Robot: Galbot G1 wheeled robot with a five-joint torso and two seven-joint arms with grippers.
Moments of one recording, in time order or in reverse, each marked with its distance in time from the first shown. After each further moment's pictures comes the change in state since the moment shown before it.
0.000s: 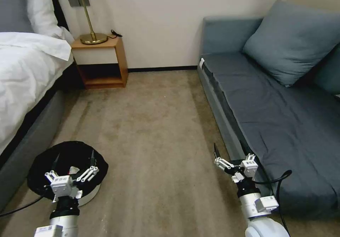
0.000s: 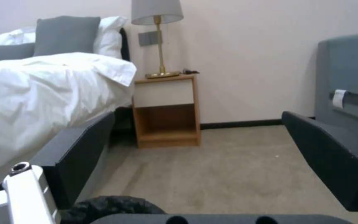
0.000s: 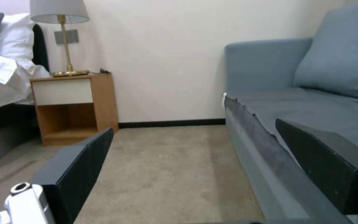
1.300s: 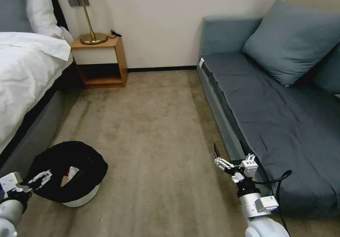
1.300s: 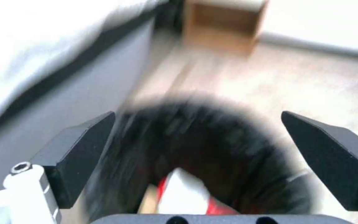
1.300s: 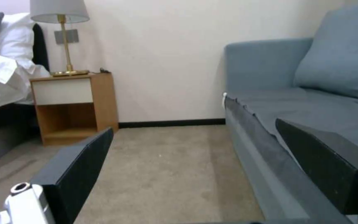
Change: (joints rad) left arm -0.081 0.168 -0.353 0.046 -0.480 0.600 0.043; right arm 0.000 0.000 0.000 0.000 0.000 0.000 0.000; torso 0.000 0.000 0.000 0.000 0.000
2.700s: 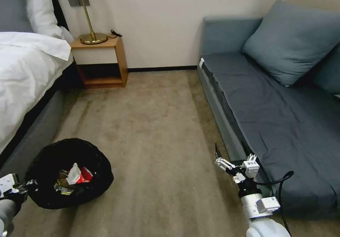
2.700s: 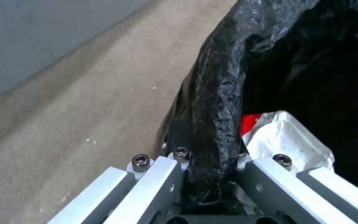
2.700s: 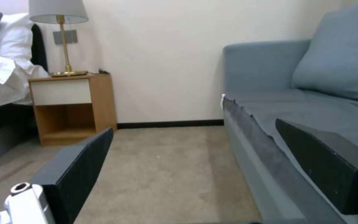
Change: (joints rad) left arm -0.217 0.103 -0.083 0.228 -0.327 0.506 -0.236; right arm -0.006 0.002 0.007 0.003 -0.002 0.005 -0.001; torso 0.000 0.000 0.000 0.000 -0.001
